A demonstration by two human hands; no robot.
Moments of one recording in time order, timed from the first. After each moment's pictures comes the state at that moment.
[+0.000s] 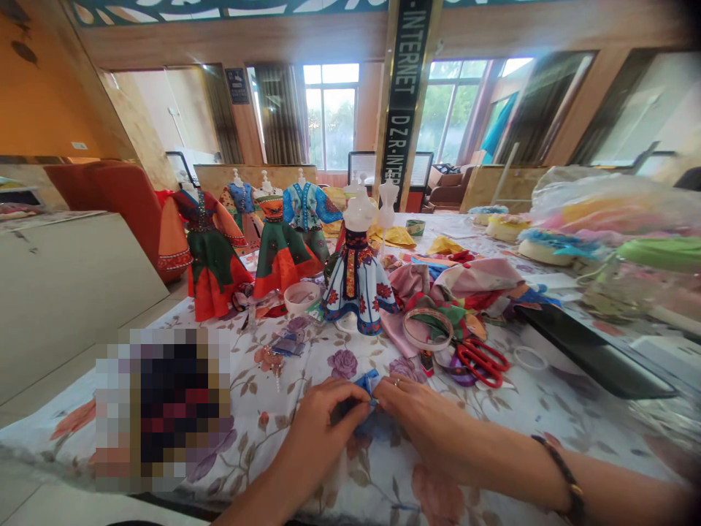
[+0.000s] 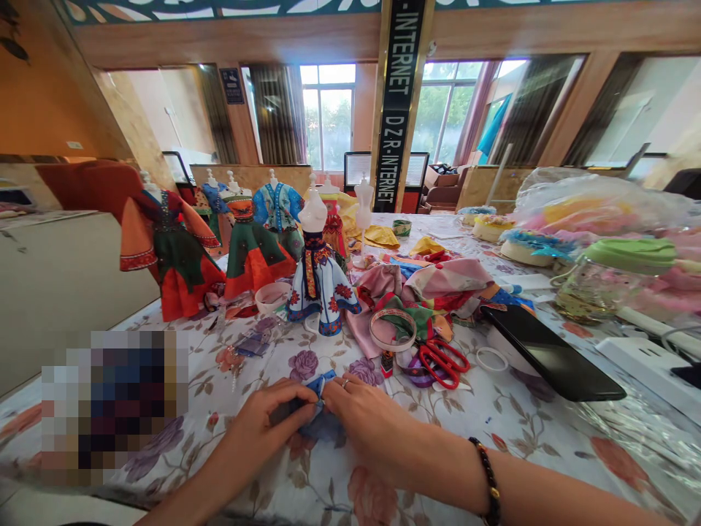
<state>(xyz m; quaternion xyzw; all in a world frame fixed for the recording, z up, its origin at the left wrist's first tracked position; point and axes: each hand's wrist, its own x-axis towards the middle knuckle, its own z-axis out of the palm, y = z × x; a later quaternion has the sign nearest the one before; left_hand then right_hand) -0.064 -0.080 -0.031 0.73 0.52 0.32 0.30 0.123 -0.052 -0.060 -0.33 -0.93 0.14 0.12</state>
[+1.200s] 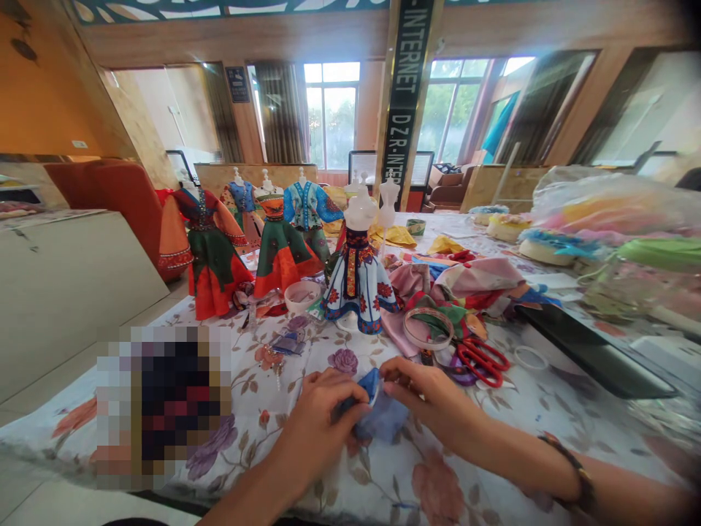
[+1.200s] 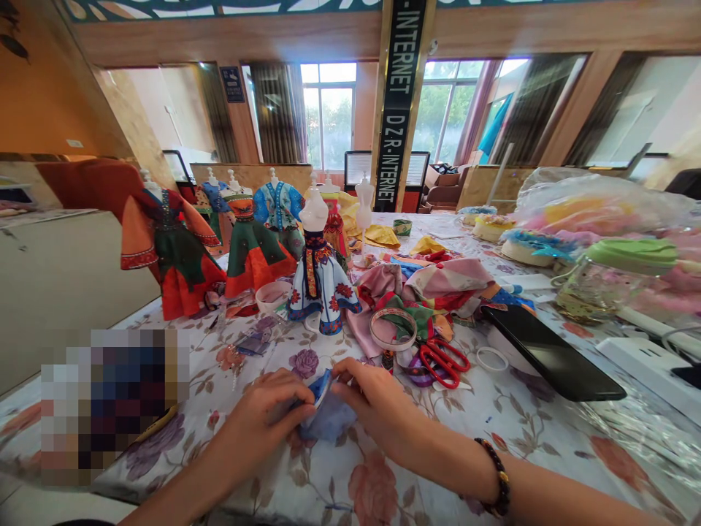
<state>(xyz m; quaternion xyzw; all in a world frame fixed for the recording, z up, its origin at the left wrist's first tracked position) -0.068 -0.078 -0.021 0.79 0.51 0.27 0.22 0.122 -0.047 -0.038 -0.42 -0.81 0.32 0.26</state>
